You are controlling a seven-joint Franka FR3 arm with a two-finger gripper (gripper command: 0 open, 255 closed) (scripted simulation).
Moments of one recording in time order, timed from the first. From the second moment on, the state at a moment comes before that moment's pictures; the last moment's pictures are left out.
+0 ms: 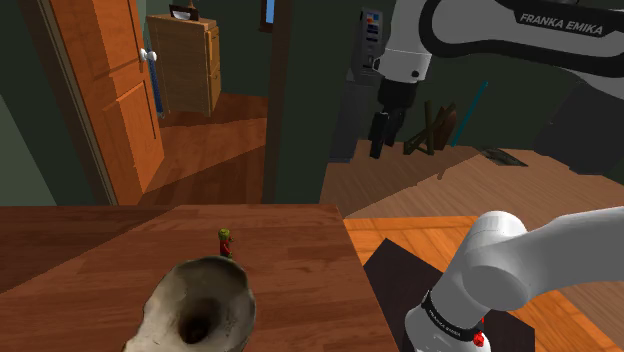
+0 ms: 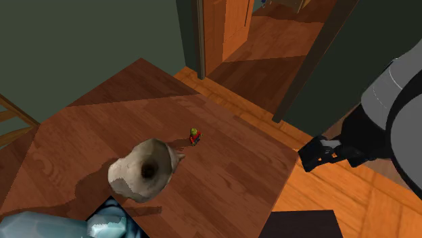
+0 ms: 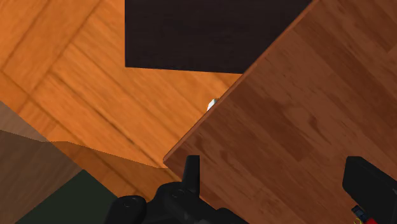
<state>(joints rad) 0.02 -0.74 0.01 -2.28 -0.01 1.48 -0.04</state>
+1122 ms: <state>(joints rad) 0.09 -0.38 0.22 -2.25 0.12 1.81 0.22</state>
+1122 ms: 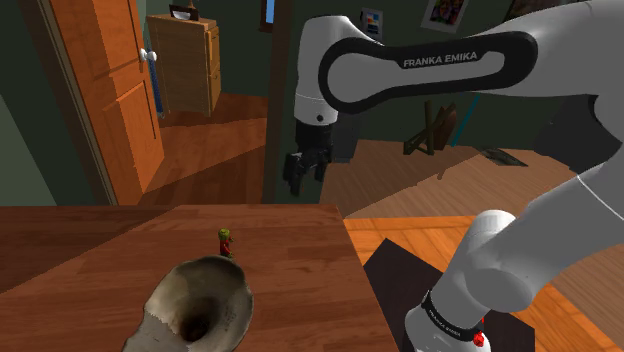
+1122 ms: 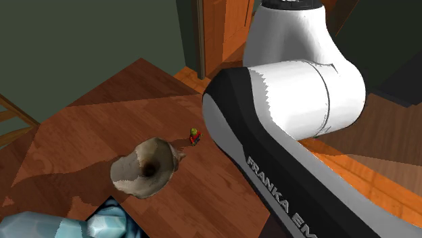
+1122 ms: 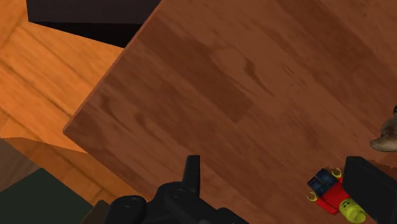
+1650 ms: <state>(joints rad) 0.12 -0.12 0.31 -2.13 0.11 1.96 0.36</state>
